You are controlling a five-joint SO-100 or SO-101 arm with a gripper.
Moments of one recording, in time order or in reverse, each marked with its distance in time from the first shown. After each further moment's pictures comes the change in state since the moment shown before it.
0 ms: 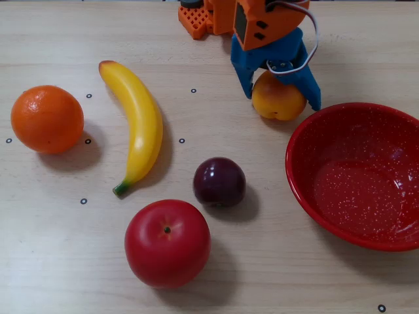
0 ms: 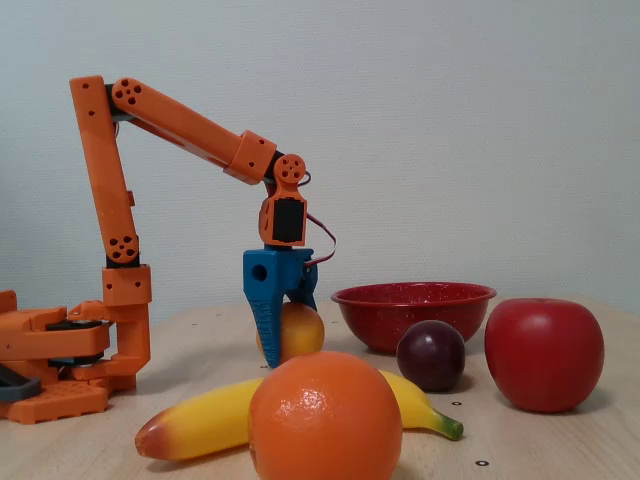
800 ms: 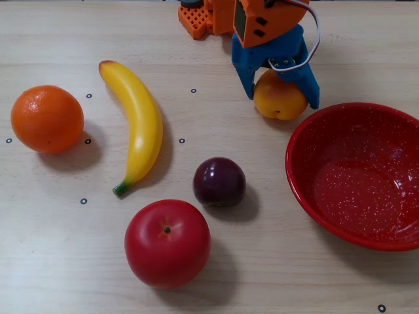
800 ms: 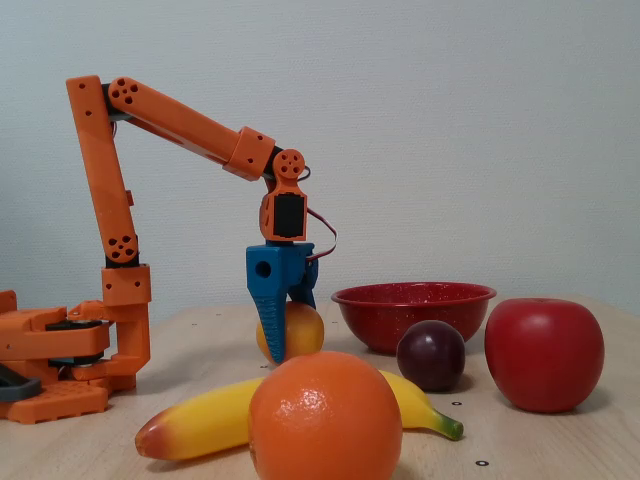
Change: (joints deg) arm 0.2 -0.1 -0.3 0.0 -2.7
